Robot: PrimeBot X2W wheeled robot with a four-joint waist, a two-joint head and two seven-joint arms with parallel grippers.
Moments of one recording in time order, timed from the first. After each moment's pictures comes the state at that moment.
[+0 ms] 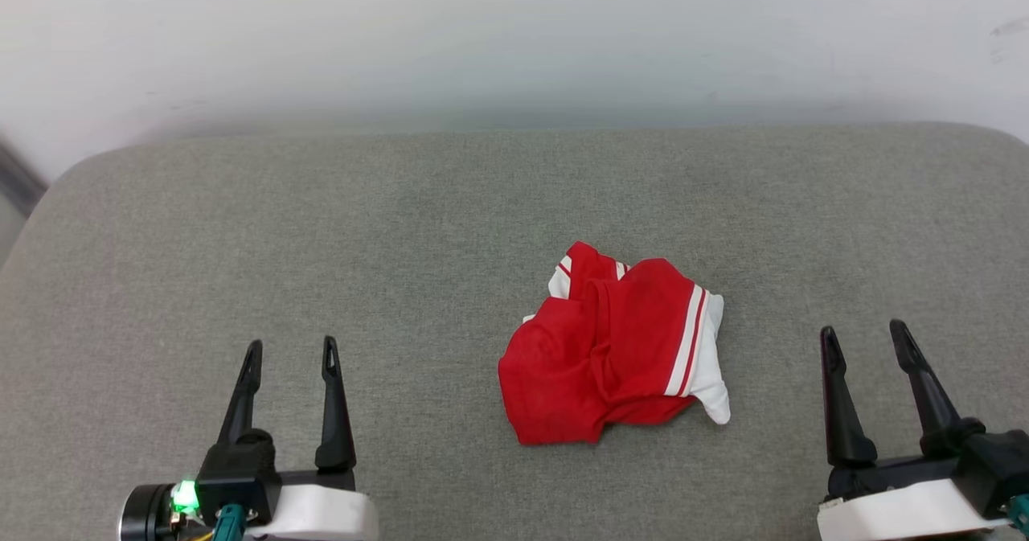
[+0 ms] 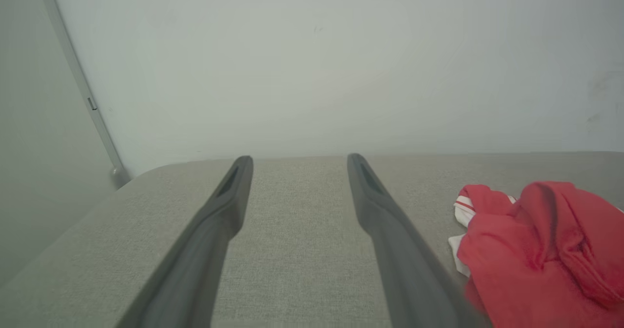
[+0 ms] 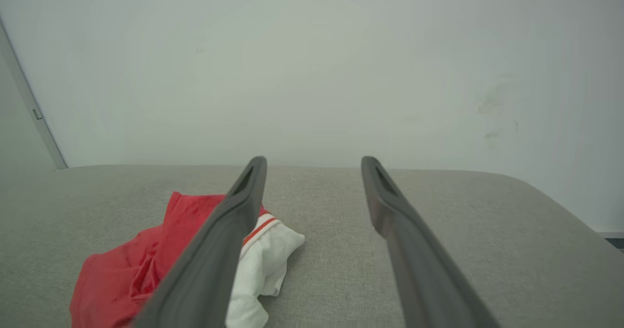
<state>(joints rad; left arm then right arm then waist) 0.03 0.21 -0.24 -0.08 -0.19 0.31 -0.26 0.06 -0.05 -0.03 -0.04 0.08 0.13 -0.26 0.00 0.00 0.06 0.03</state>
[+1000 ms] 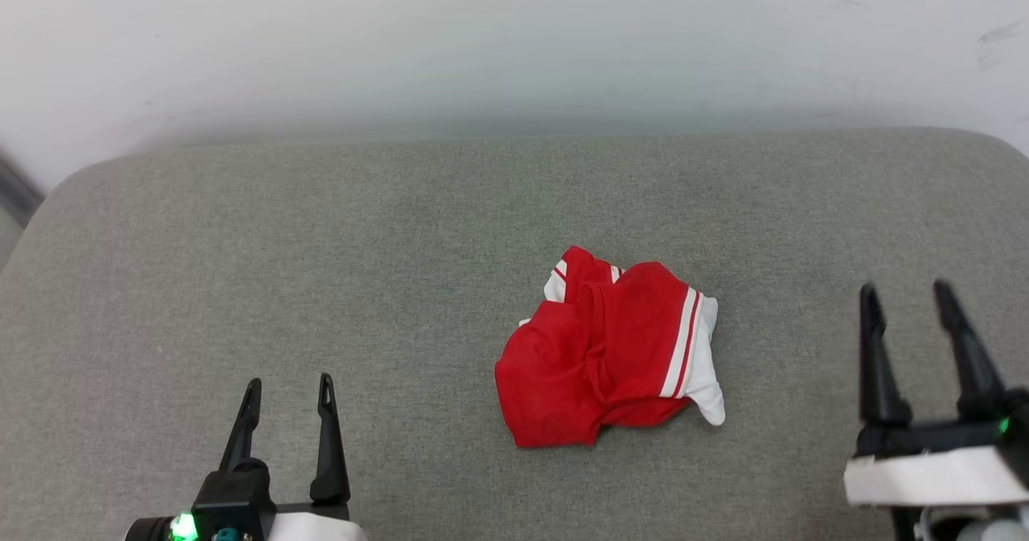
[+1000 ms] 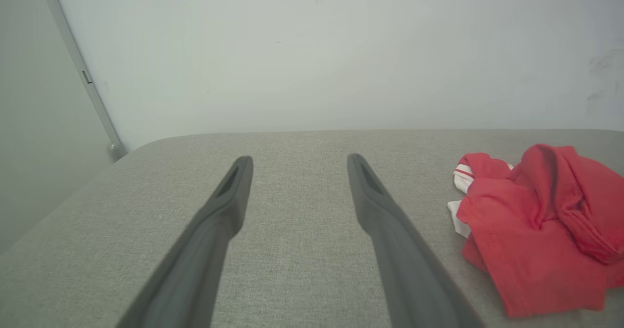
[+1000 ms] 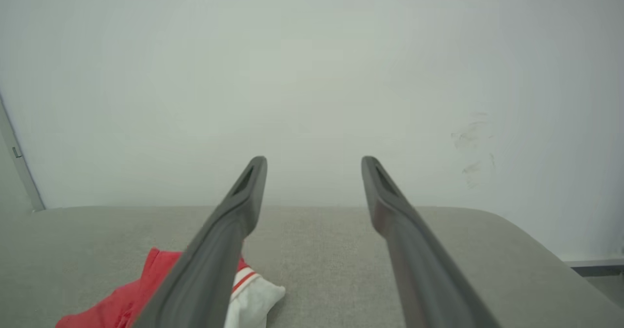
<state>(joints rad) 0.12 0.06 -0.06 -0.03 -0.07 0.12 -0.26 0.04 -0.05 -0.07 -0.07 0.10 0.13 -0.26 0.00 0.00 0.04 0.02</state>
